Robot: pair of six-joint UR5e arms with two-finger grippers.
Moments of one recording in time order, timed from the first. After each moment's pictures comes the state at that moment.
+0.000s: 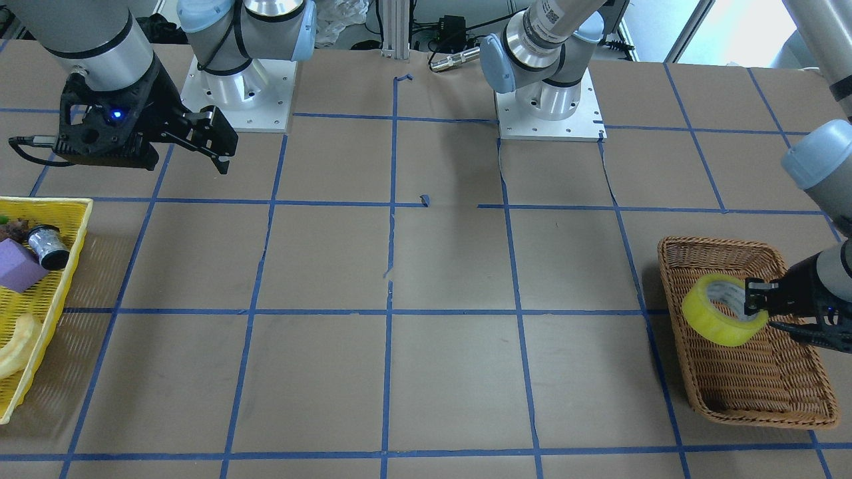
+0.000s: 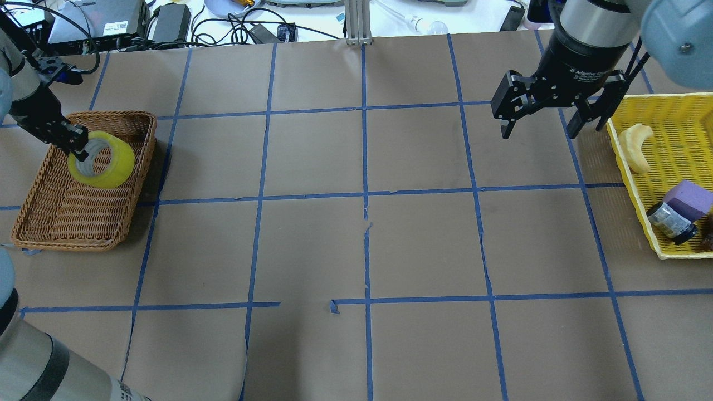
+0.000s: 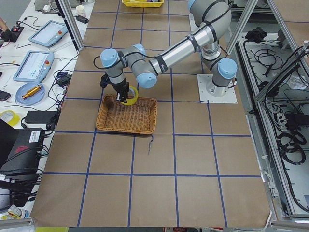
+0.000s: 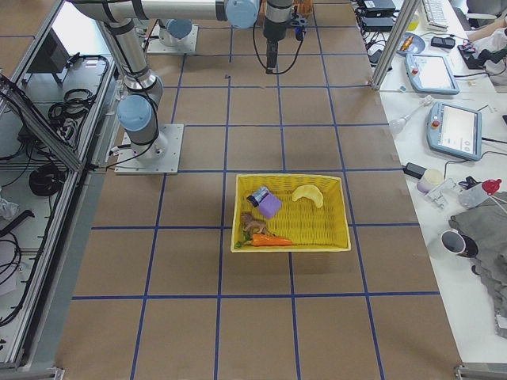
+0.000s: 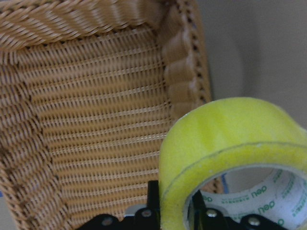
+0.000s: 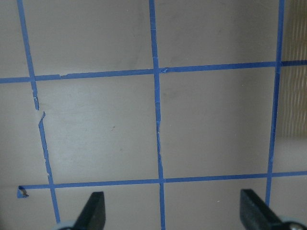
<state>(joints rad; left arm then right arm) -1.06 -2.04 -1.48 -1.25 1.72 0.76 1.54 -1.56 1.55 -1.48 -1.56 0.01</state>
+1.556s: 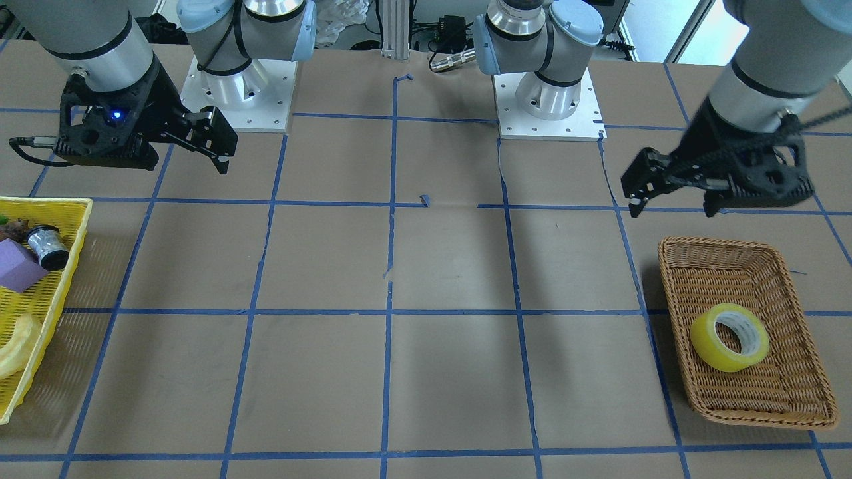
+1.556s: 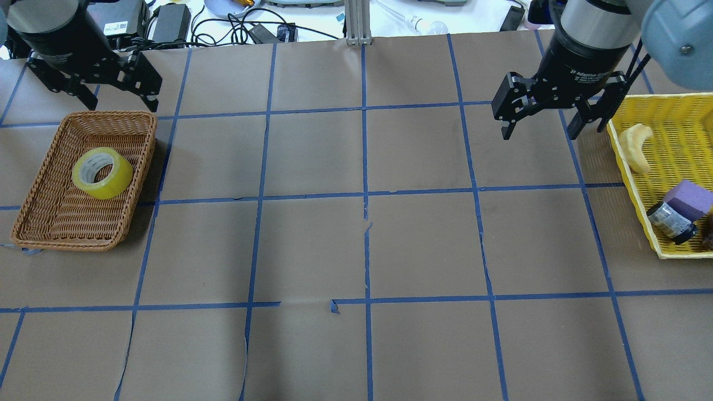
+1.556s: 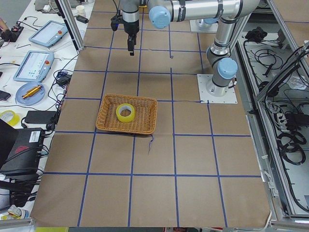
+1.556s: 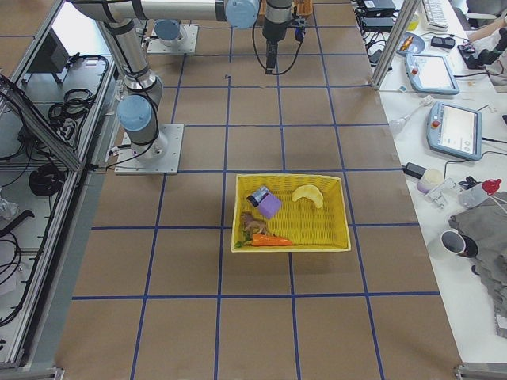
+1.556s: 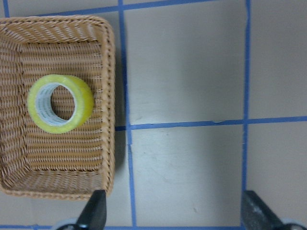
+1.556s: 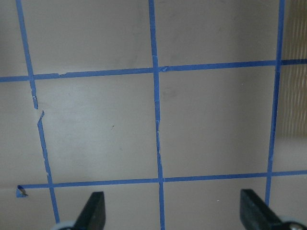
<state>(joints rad) -1.47 -1.63 -1.47 -1.56 1.65 0.10 1.54 -1.56 1.55 -1.48 -1.56 0.01</state>
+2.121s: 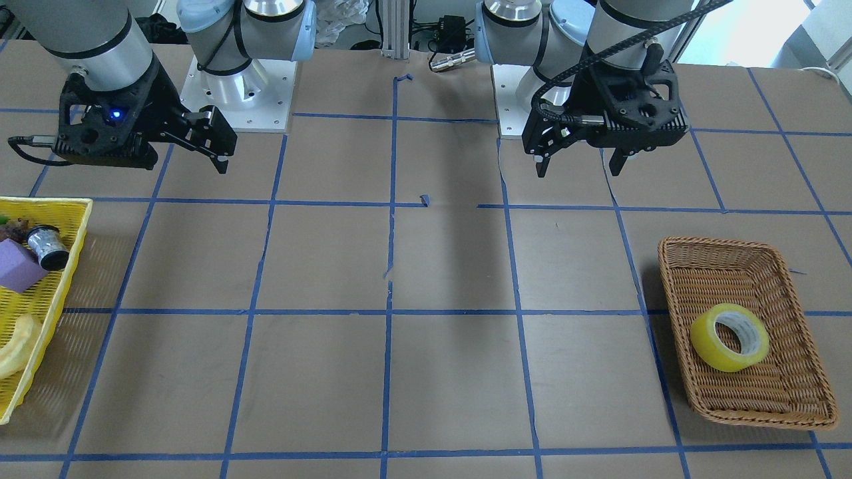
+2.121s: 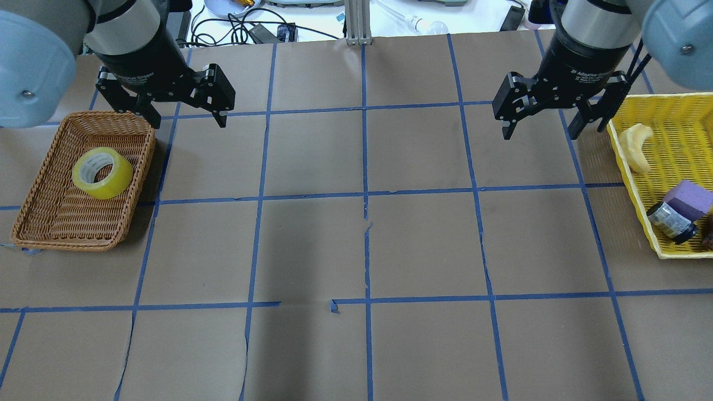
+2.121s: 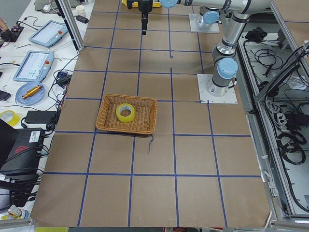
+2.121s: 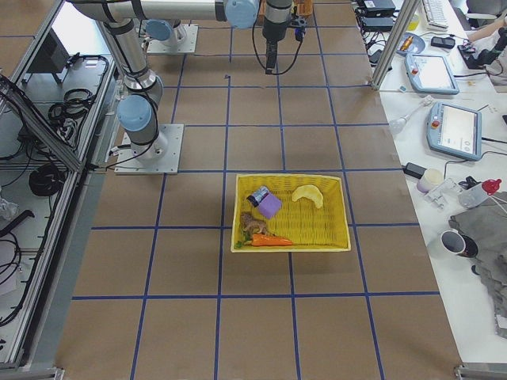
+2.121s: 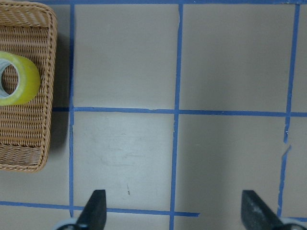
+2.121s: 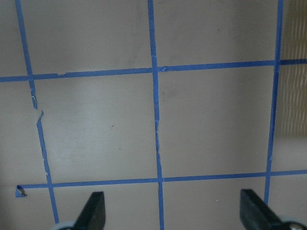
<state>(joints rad) -1.63 -1.57 -1.52 -1.55 1.63 -0.06 1.54 -1.56 1.55 -1.48 -1.56 0.01</state>
